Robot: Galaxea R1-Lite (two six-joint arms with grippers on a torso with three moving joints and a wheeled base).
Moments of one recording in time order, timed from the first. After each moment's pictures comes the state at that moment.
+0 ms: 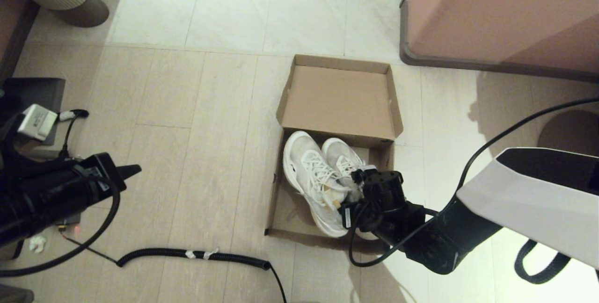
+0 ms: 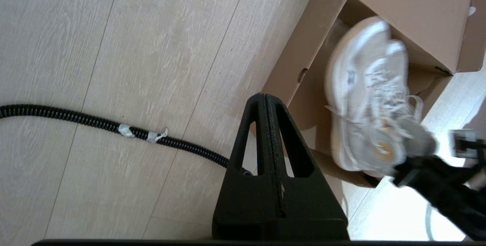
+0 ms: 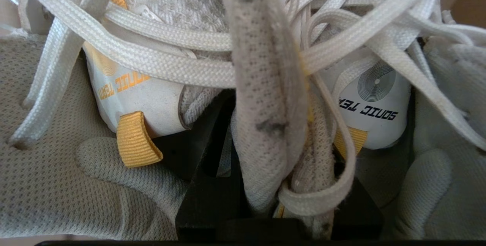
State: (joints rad) left arm -0.11 1.25 -0.67 -0.28 0.01 -0.39; right arm 0.59 2.23 -0.93 -0.82 -0.23 0.23
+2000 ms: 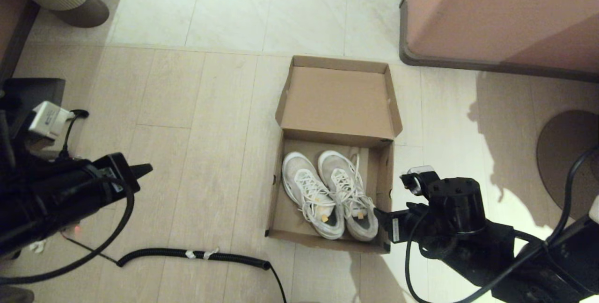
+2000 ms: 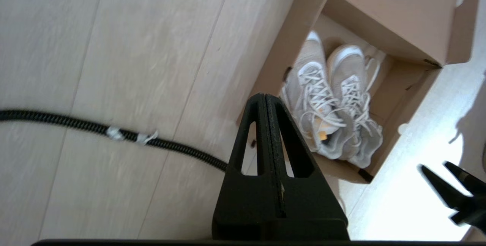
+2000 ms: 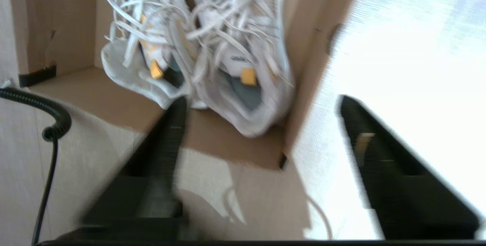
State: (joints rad) left arm -0.24 1.23 -0.66 -0.28 0.13 -0.41; right arm 0.58 1.86 -0.52 -0.89 -0.34 0.19
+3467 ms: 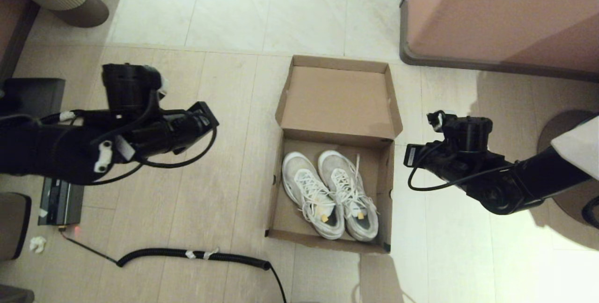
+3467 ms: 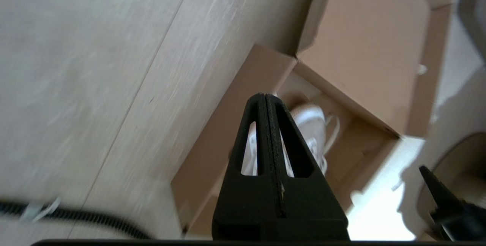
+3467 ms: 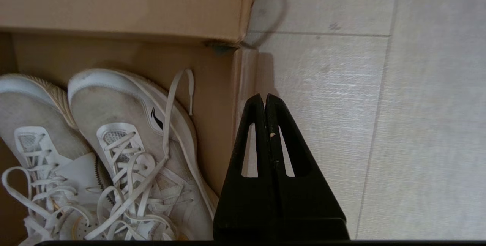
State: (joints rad) left arm -0.28 1.81 -1.19 -0.36 0.03 -0.58; right arm 0.21 2.07 -1.04 -0.79 -0.11 0.18
